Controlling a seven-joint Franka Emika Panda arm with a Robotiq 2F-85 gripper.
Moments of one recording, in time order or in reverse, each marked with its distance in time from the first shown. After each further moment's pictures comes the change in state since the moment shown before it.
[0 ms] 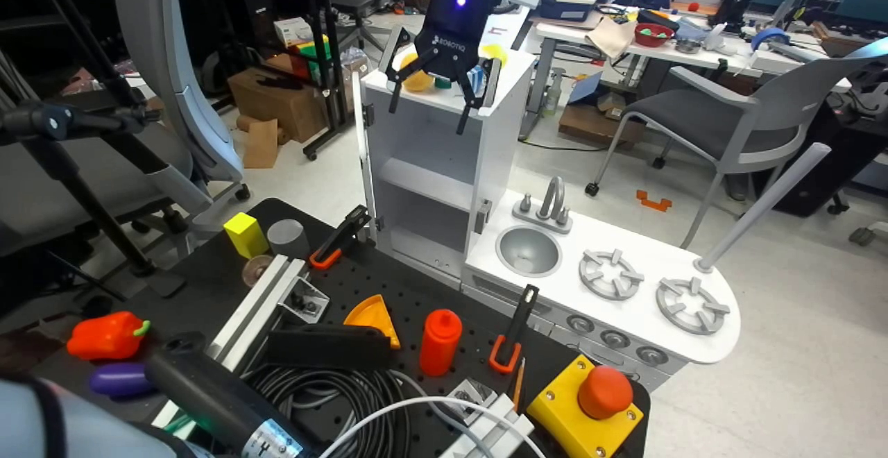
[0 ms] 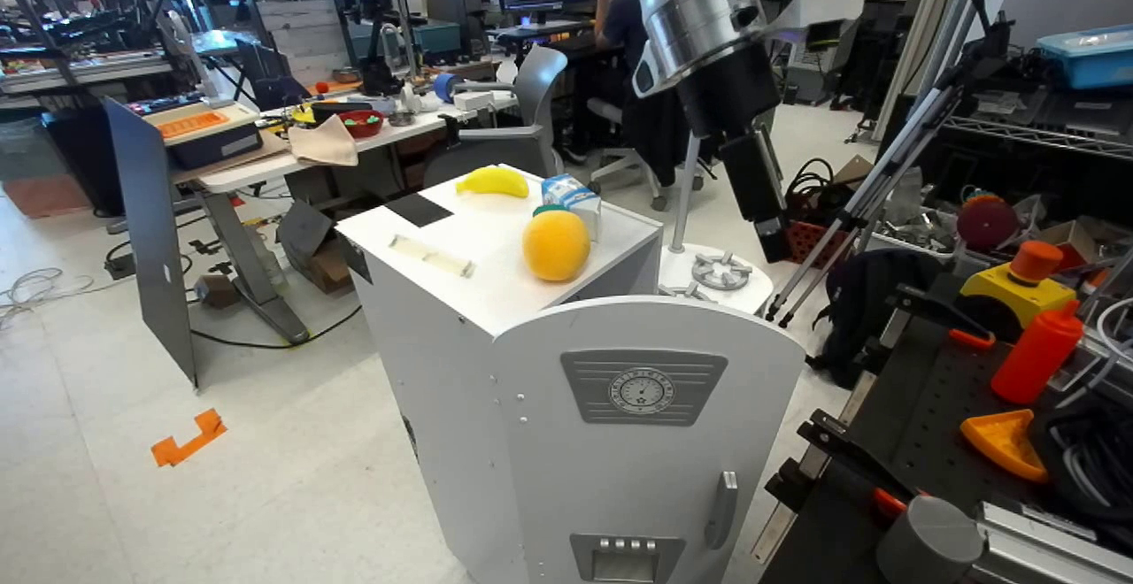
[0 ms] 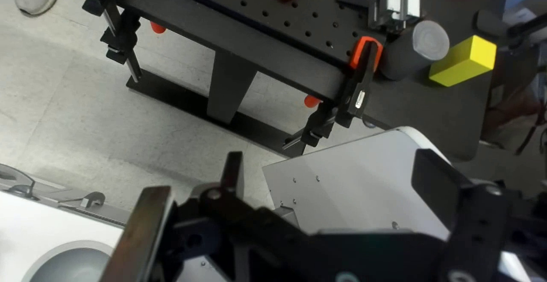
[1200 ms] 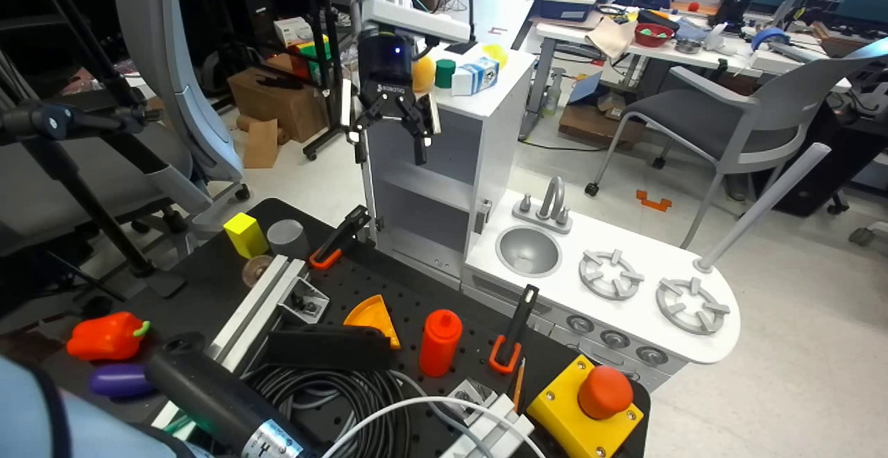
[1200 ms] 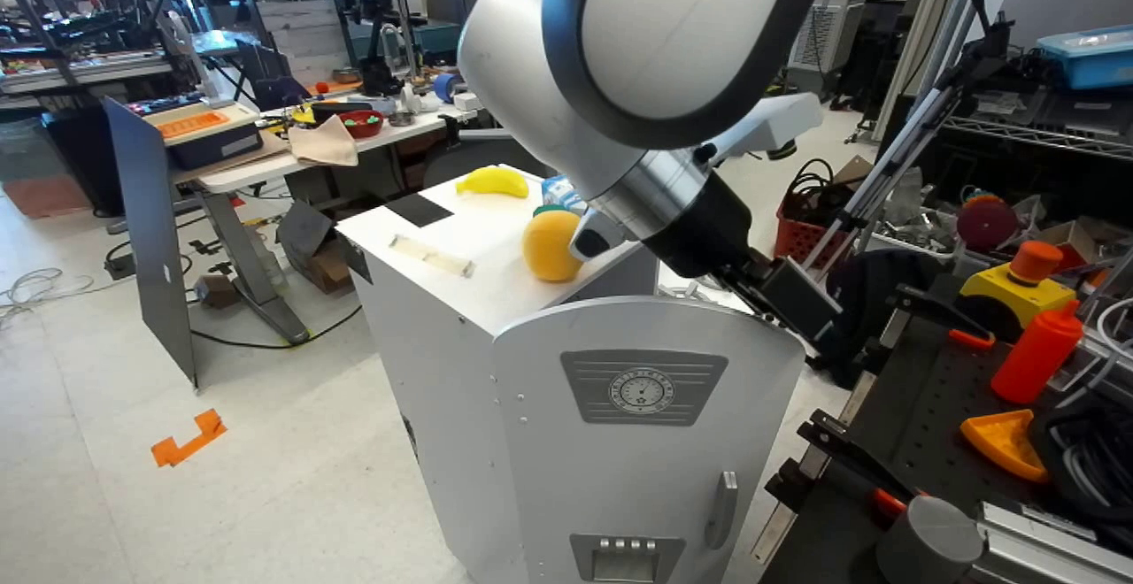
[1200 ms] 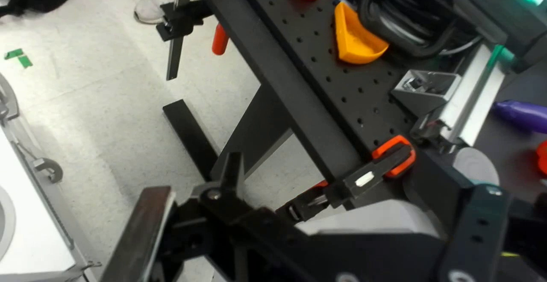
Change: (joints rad) arm 0.101 0.202 0.151 0.073 -0.346 -0.117 -0.206
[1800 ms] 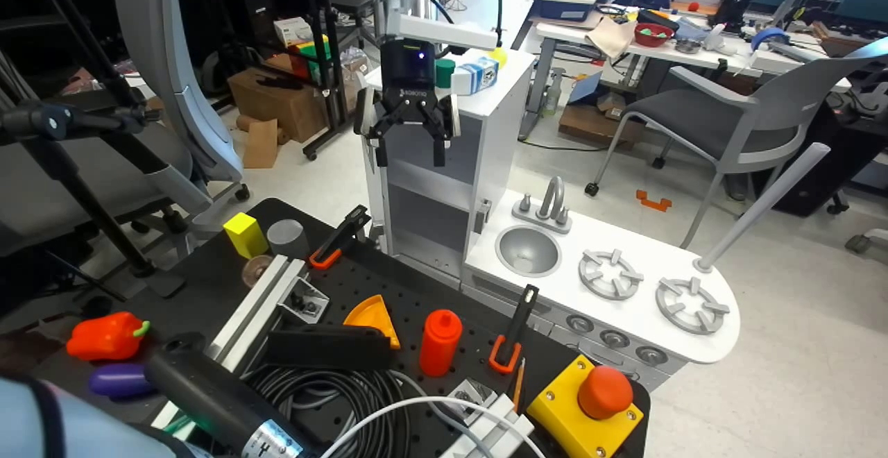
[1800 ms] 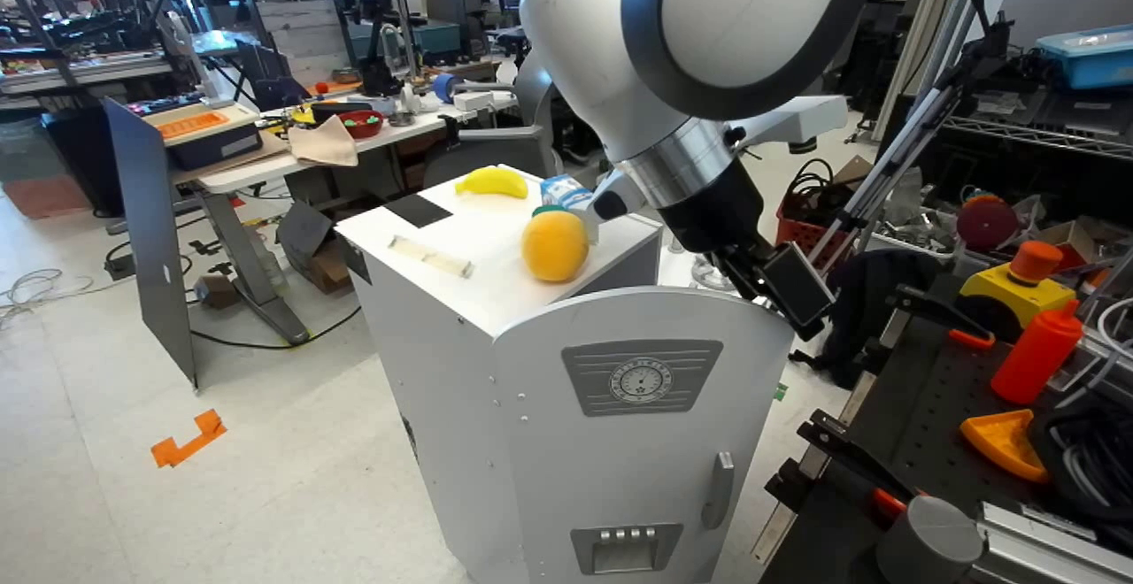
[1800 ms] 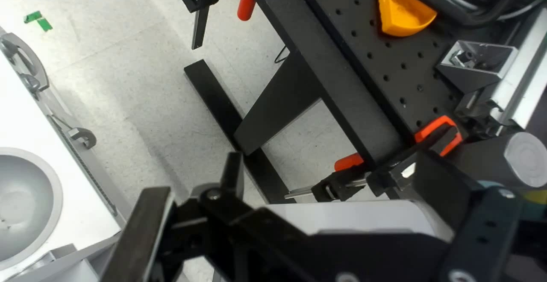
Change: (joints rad) arm -0.082 -0.087 -0.003 -0.120 0.009 0.204 -0.021
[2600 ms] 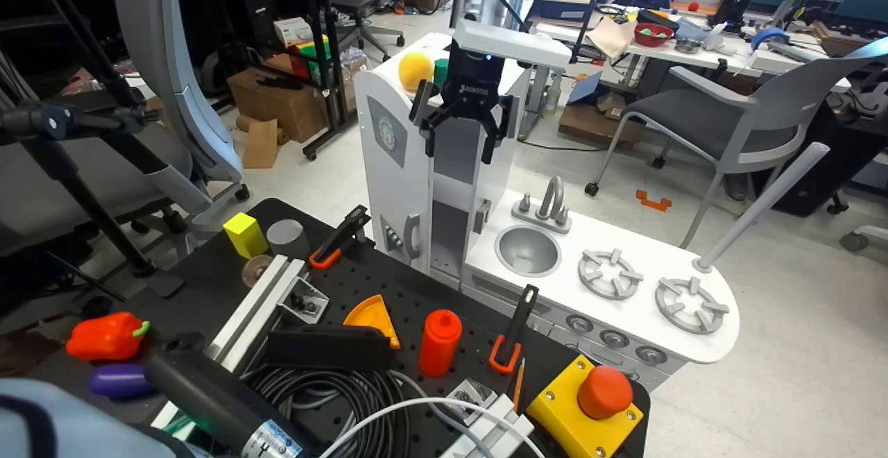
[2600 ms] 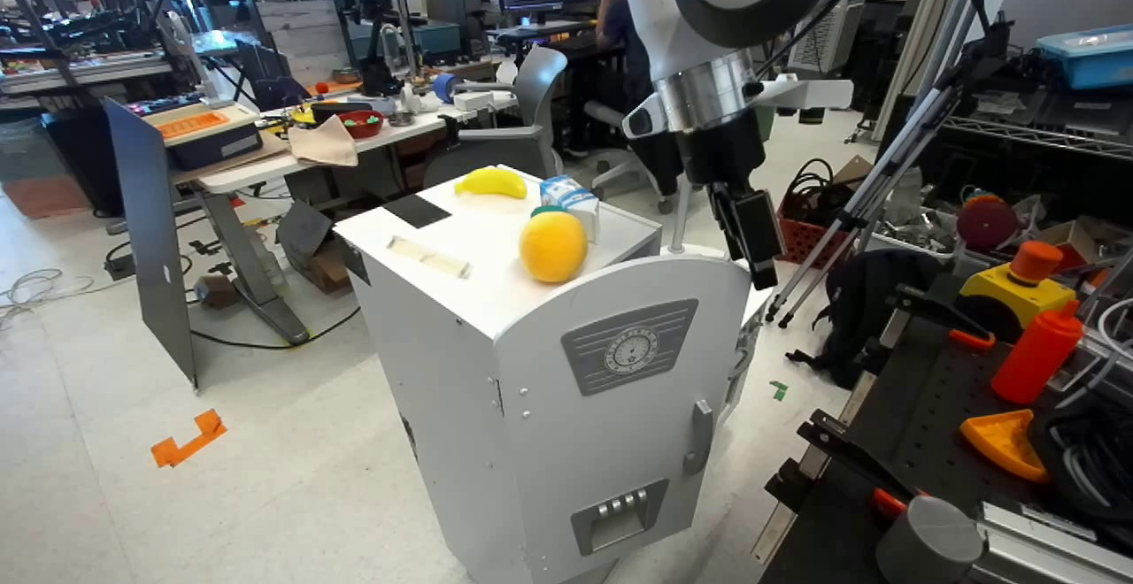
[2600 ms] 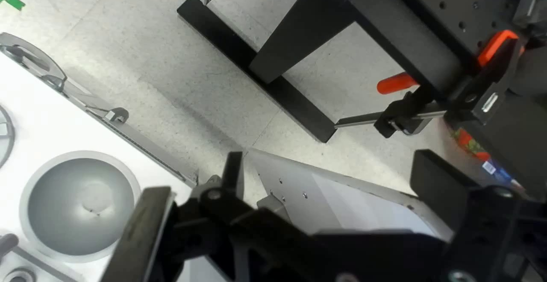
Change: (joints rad) arm -0.147 -0.041 -0.059 -0.019 0.175 0.201 -0.012
